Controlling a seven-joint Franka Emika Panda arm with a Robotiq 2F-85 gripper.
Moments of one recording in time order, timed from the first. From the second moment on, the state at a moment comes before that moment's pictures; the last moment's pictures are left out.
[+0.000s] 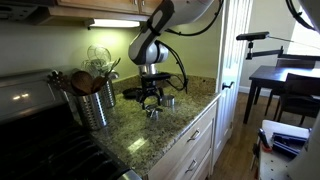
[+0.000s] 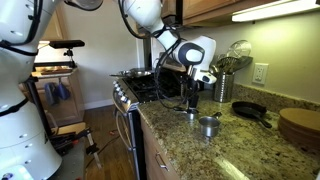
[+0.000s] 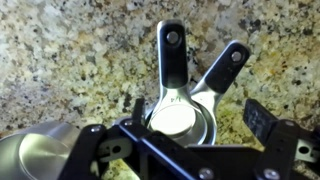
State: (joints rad) arm -0.04 0.59 -0.04 -1.72 0.19 2.13 0.21
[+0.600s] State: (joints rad) arm -0.04 0.59 -0.05 -1.72 0.18 2.14 0.21
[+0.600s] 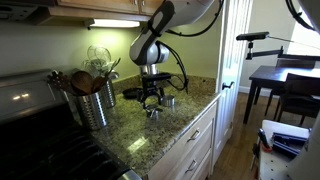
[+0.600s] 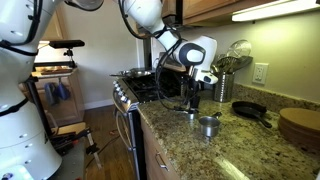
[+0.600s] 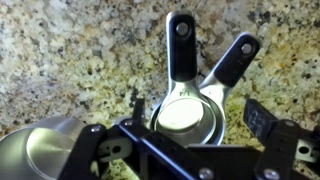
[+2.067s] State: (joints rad) arm -0.04 0.66 -0.06 -1.66 0.18 2.16 0.21
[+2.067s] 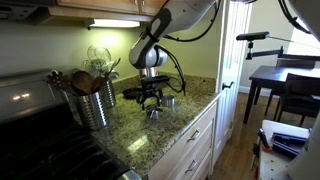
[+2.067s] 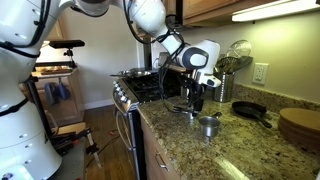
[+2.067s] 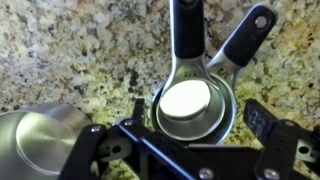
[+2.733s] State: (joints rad) arm -0.04 0.67 -0.06 -1.65 0.18 2.16 0.21
